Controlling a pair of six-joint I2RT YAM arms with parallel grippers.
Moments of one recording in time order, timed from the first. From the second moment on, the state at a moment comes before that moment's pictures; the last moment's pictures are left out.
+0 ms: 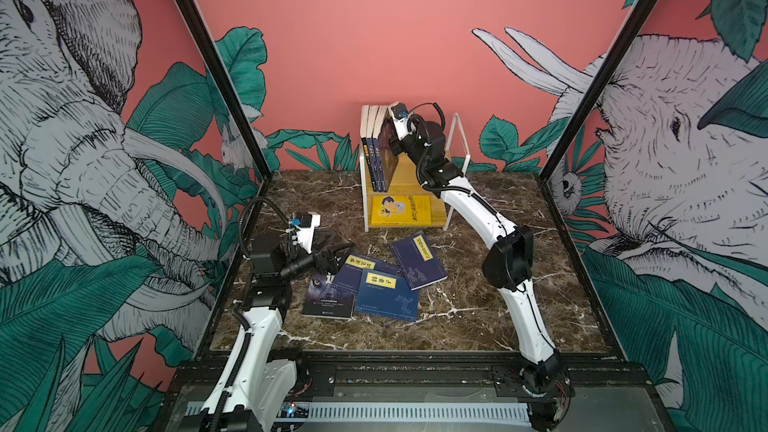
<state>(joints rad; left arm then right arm) 0.03 0.84 0.53 0.06 0.94 -0.20 0.59 2.36 2.42 0.06 -0.01 -0.26</state>
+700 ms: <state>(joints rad) 0.03 0.84 0.53 0.06 0.94 -0.19 0.59 2.44 2.54 0.13 -0.07 -0.21</state>
